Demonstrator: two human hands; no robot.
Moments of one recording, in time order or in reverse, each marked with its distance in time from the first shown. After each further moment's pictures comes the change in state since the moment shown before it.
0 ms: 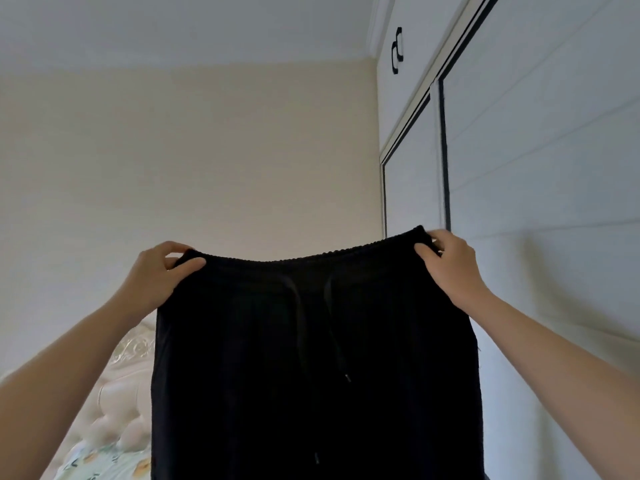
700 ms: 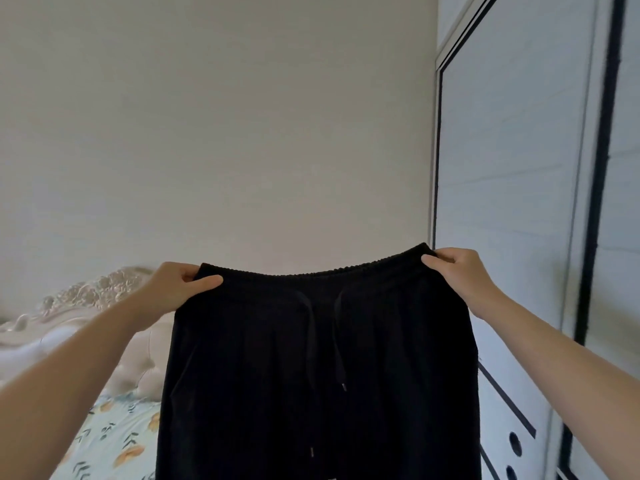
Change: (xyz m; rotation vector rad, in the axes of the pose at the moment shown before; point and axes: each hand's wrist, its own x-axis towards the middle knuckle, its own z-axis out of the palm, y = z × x) left_hand 0.089 -0.227 0.080 0.132 -0.320 -0.349; right_hand 0.040 0.195 0.196 0.171 -0.309 0.400
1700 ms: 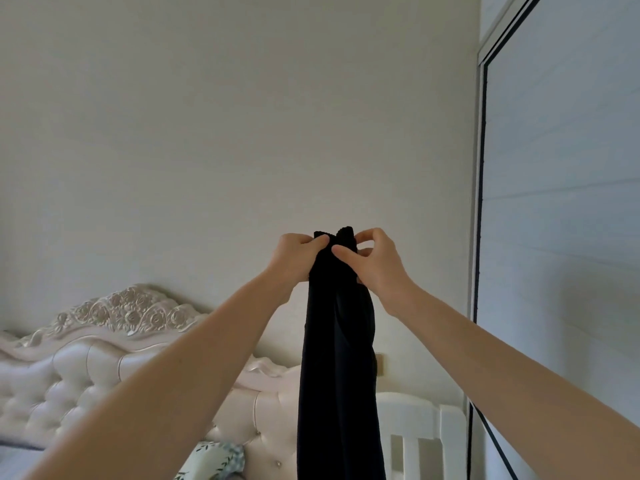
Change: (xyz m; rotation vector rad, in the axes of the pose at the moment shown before) left_hand 0.133 0.108 0.137 -0.309 0.105 0.045; right_hand 0.091 -0.054 0.163 0.189 -0.179 -0.118
